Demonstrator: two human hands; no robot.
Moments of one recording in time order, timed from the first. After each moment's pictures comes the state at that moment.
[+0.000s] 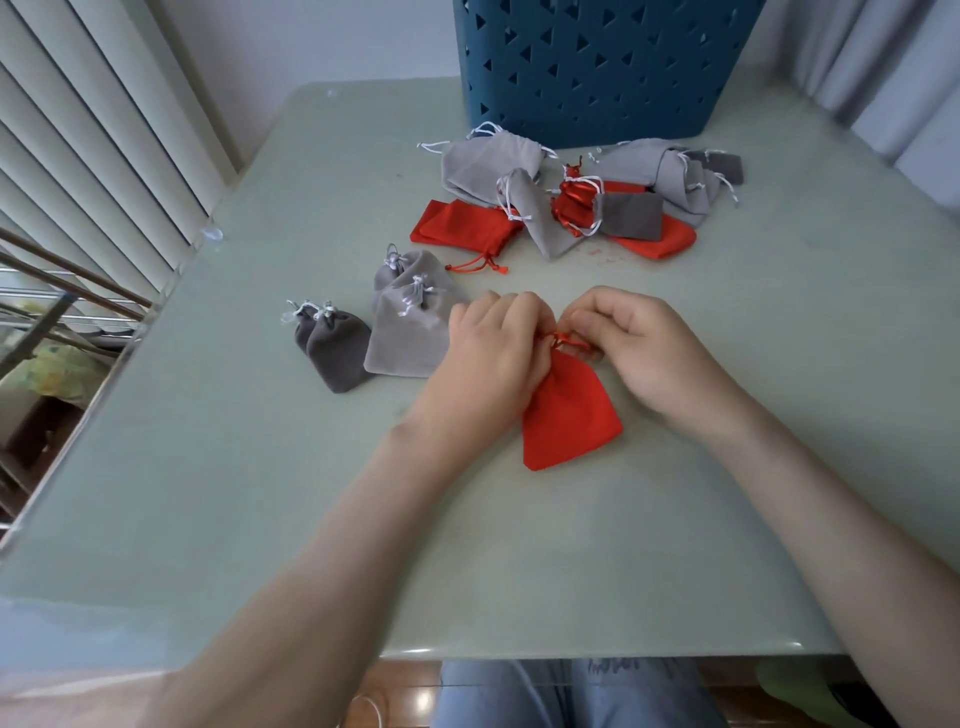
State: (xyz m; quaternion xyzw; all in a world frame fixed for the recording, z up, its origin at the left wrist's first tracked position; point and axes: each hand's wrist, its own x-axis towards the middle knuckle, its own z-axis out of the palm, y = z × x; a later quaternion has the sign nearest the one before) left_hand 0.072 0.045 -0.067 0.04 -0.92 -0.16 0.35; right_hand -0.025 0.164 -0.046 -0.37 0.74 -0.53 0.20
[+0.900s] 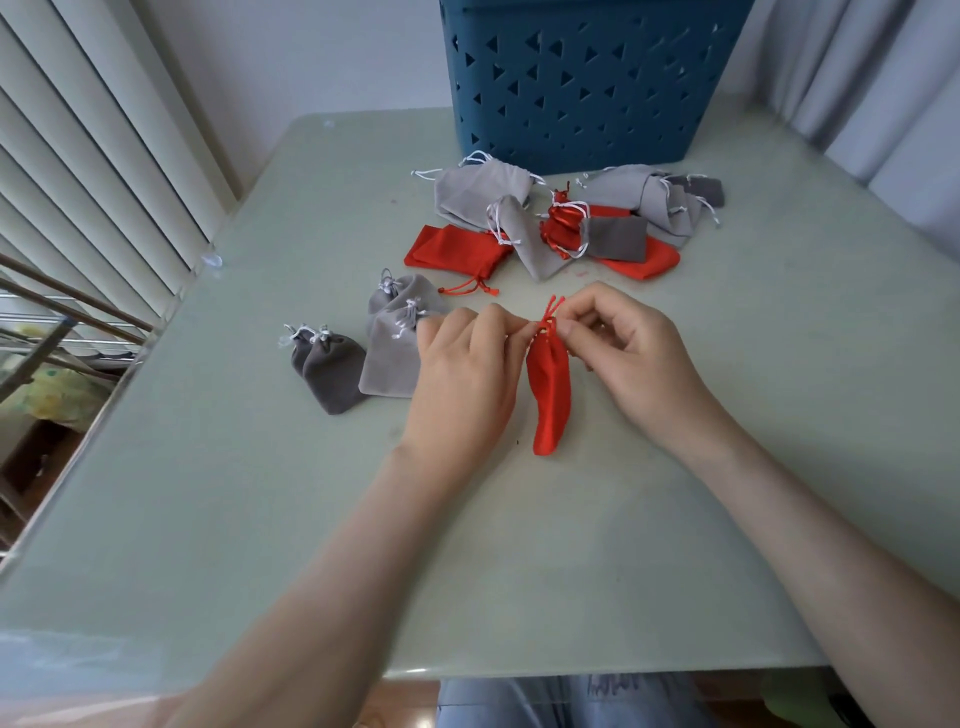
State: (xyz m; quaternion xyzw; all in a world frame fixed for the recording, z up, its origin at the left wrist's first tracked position) left_hand 0.074 0.046 -0.065 0.10 -0.88 -0.14 0.45; right_hand -0.021 0.167 -0.041 -0.41 0.69 -0.58 0.11
